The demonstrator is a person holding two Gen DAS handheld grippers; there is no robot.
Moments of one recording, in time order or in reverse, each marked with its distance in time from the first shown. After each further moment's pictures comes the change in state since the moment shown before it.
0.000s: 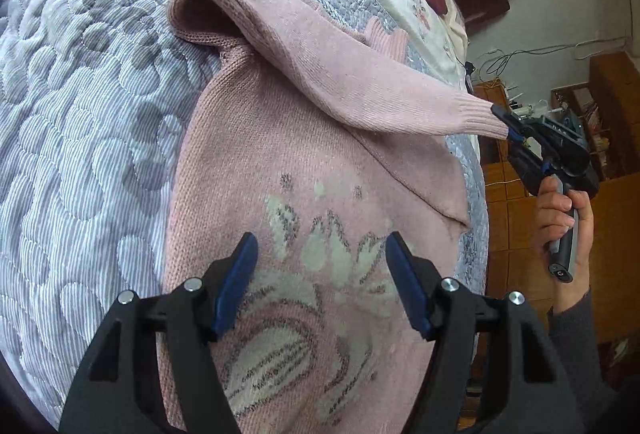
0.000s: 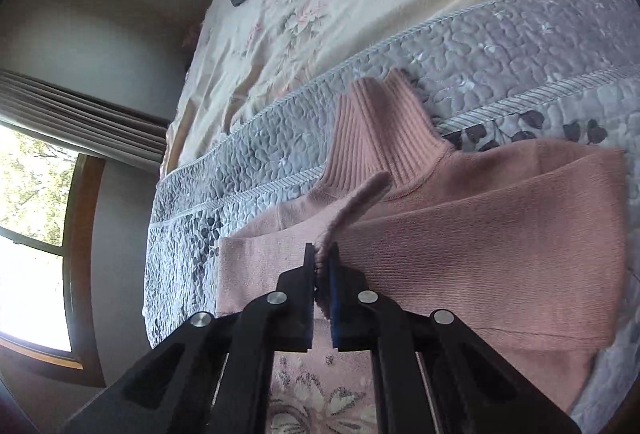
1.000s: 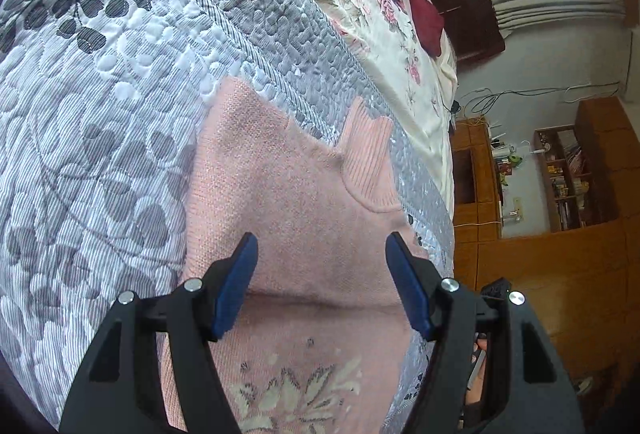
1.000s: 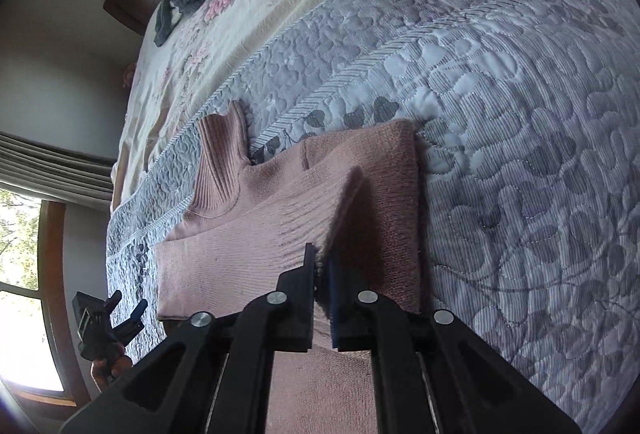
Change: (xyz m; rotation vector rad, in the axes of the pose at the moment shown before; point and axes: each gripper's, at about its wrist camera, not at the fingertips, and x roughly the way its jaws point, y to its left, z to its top) left arm 0.017 -0.010 0.150 -0.079 -0.034 -0.091; right arm -0.055 -0.161 -0.016 0.146 -0.051 -0.143
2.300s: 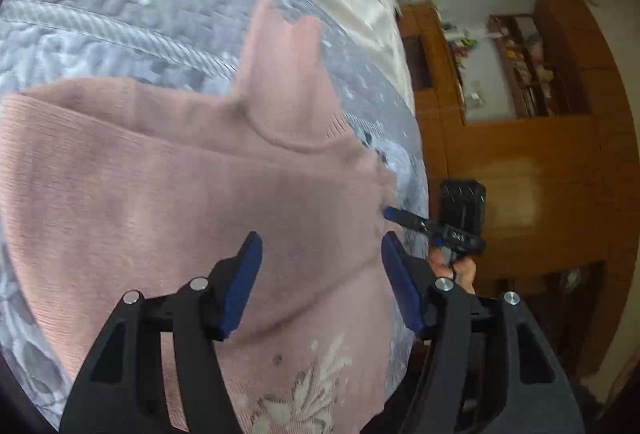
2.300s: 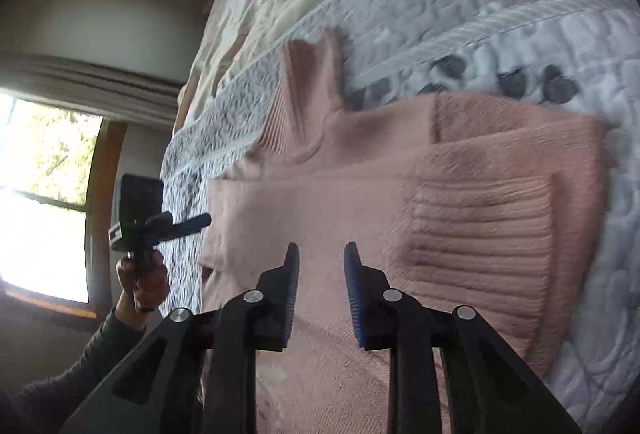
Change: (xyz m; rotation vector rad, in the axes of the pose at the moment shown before) left arm 0.121 -0.050 0.023 0.281 0.453 -0.185; right arm 0.075 0.049 0.001 -0.267 0.275 0.282
